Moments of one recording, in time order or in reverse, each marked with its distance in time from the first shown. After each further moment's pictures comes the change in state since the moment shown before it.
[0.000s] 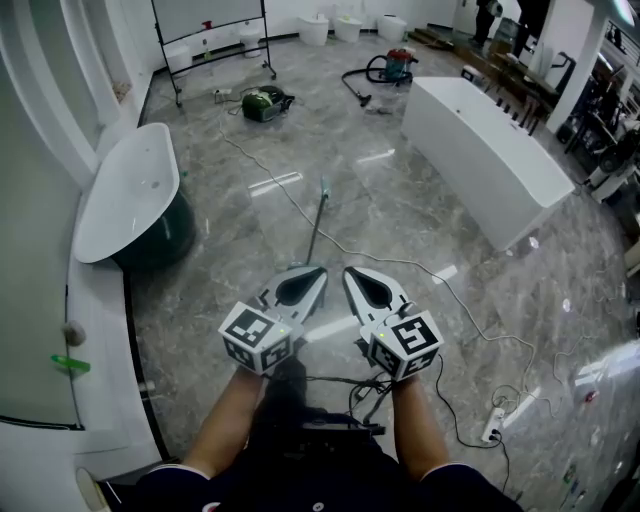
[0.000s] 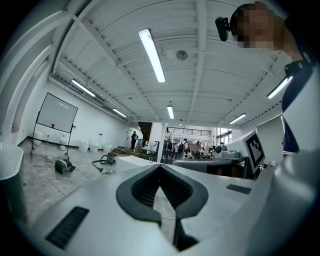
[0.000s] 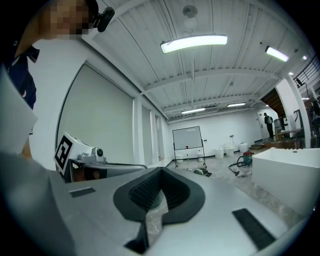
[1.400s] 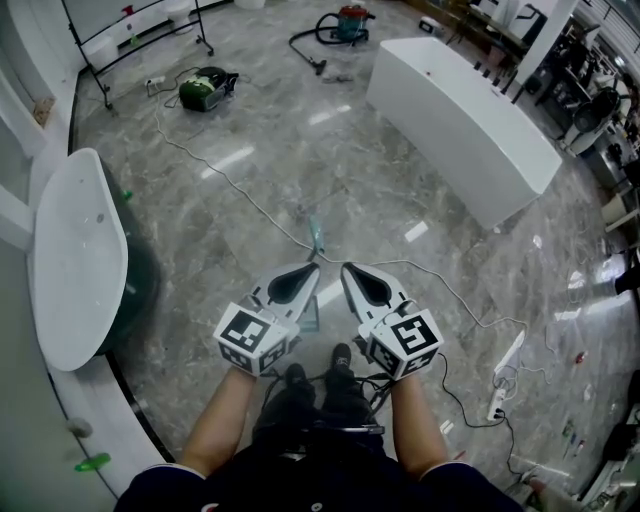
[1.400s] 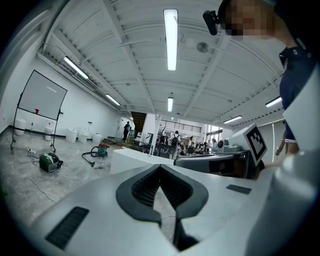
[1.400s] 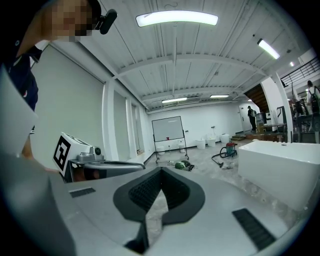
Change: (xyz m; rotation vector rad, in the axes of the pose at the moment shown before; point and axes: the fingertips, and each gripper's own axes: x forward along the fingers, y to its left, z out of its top) left arm 0.199 0.317 0.001 -0.048 0.092 -0.152; right arm 0.298 -0.210 -0.013 0.060 0.105 -0.217
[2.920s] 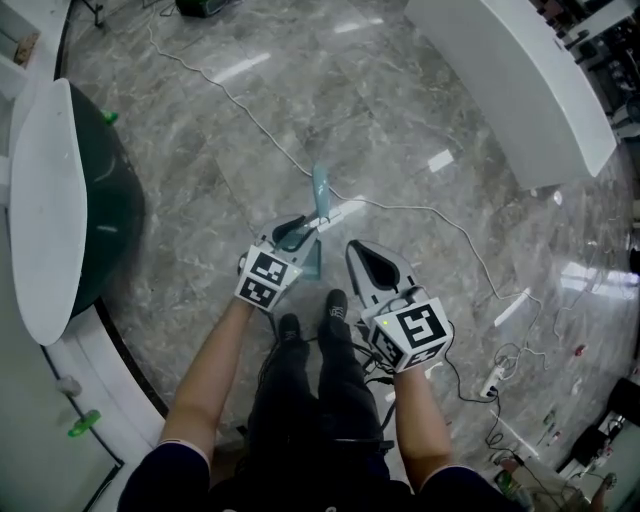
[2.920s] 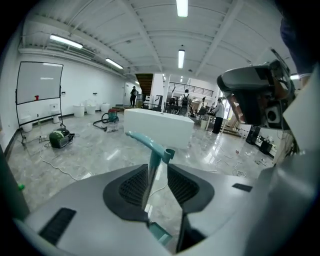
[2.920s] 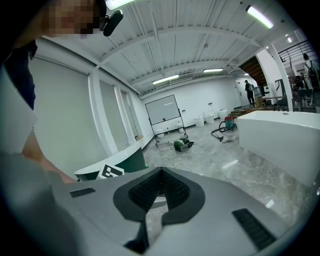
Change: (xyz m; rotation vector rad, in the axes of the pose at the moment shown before) left arm 0.139 0.162 -0.295 0.045 0.460 0.114; right arm 0.104 -0.117 -0.157 0.150 0.198 0.026
